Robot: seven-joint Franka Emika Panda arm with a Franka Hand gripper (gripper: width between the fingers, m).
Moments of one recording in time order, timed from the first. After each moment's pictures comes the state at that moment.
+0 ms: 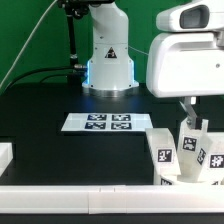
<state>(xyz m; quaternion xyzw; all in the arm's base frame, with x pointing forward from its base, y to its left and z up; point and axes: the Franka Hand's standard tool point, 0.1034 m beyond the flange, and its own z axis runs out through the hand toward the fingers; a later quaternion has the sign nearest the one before) 0.665 0.112 0.115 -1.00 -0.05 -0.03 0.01</state>
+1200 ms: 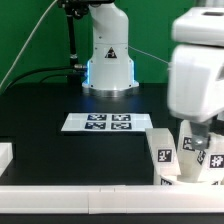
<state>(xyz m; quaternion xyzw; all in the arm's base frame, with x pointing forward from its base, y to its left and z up) 0.673 0.103 0.101 -0.88 -0.46 -0.01 -0.06</state>
